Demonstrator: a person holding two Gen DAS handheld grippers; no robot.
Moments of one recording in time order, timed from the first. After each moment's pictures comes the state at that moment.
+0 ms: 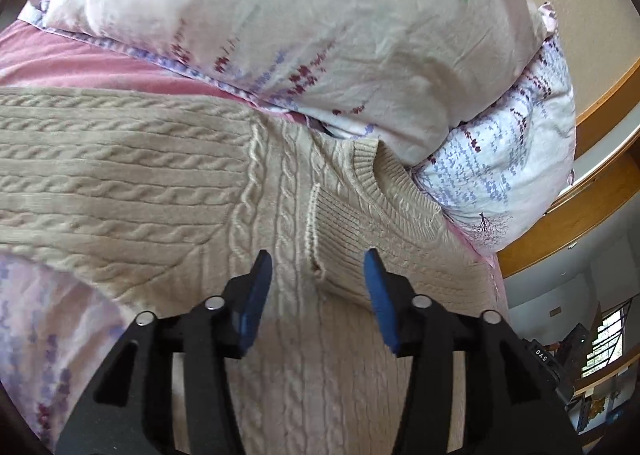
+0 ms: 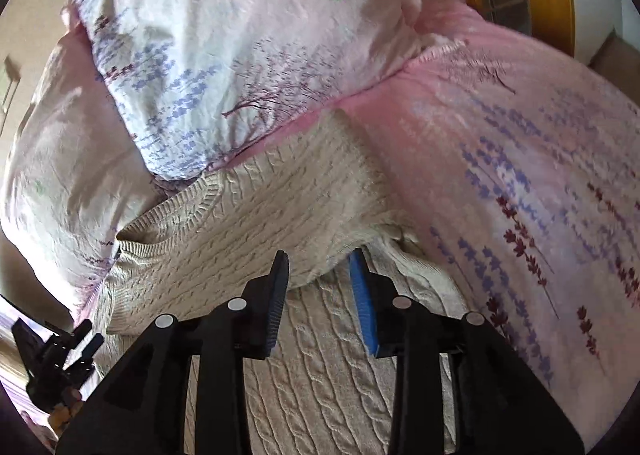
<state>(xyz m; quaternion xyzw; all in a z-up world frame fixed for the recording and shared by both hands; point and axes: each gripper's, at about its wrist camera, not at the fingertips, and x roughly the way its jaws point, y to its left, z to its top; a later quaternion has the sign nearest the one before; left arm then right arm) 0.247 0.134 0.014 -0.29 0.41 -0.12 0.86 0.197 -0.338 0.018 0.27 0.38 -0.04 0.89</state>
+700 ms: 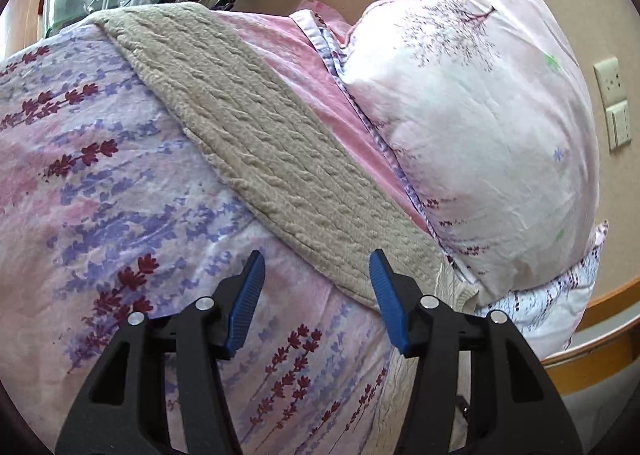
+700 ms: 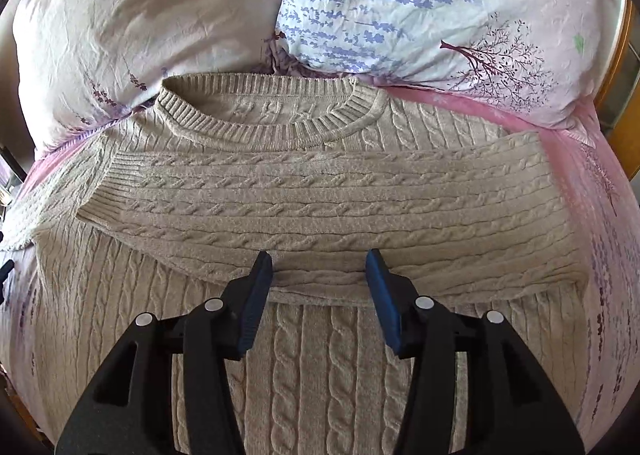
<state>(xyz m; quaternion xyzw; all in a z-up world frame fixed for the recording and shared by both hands) 0.153 0.336 -0.019 -0.49 0.33 0.08 0.80 0.253 -0.200 0.000 0.03 0.46 0.05 0.89</state>
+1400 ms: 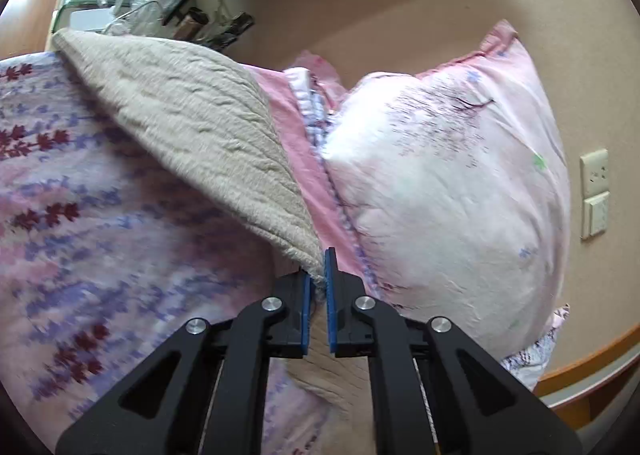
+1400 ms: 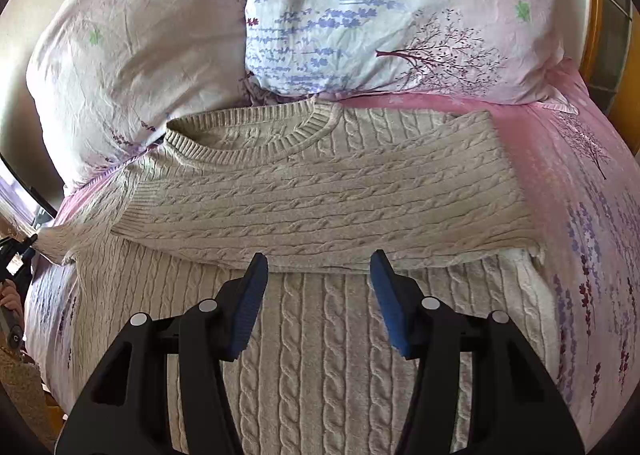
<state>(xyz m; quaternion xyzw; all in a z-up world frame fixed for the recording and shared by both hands) 0.174 0.347 0.005 -0.56 0.23 0.07 0.80 0.226 -0.260 0.023 0.11 0.43 0.07 0.89</state>
